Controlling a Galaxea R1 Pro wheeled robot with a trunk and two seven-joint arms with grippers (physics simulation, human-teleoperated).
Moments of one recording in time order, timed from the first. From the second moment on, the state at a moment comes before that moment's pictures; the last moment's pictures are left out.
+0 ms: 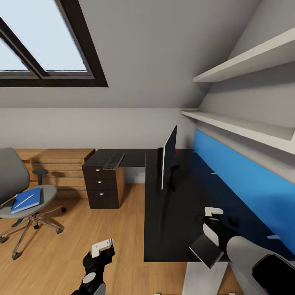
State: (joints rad) left arm -0.26 0.08 -0.52 -0.97 0.60 -0.03 0.61; right arm -0.85 -0.11 0.59 -0.21 -0.67 0.12 -0.28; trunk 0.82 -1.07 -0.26
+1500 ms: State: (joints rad) left arm -0.26 0.08 -0.52 -0.97 0.60 -0.03 0.66; right arm -0.85 -0.12 0.59 -0.20 -0.63 0.14 -0.28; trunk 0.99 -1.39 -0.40
